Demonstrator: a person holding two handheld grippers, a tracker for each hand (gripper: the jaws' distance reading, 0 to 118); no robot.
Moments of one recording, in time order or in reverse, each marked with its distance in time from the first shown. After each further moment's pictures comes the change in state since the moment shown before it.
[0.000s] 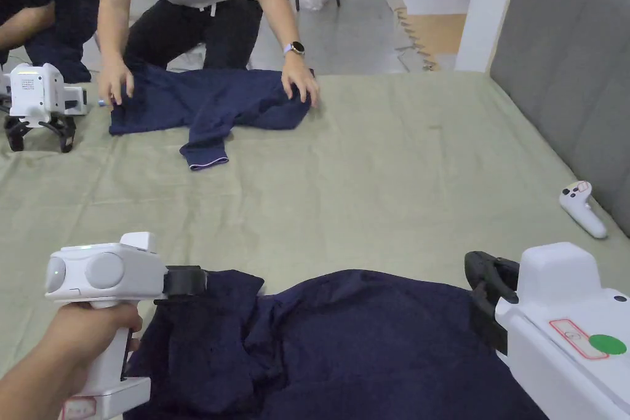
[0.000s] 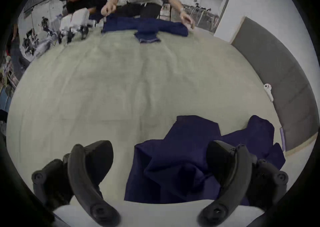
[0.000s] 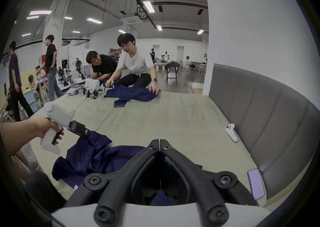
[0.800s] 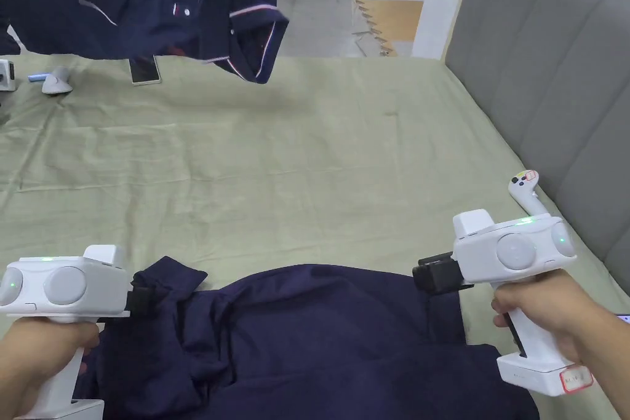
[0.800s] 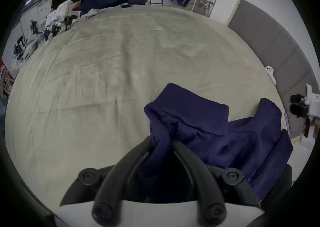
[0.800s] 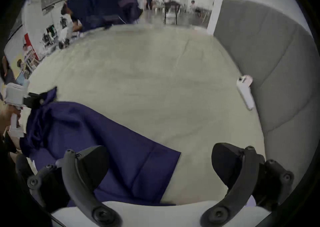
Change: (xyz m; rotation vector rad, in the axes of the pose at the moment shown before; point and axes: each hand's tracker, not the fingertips) left arm 0.023 -0.019 -0.013 -0.077 -0.004 -0.067; right arm 0.138 -0.055 -0.228 -0.658 0.002 0.013
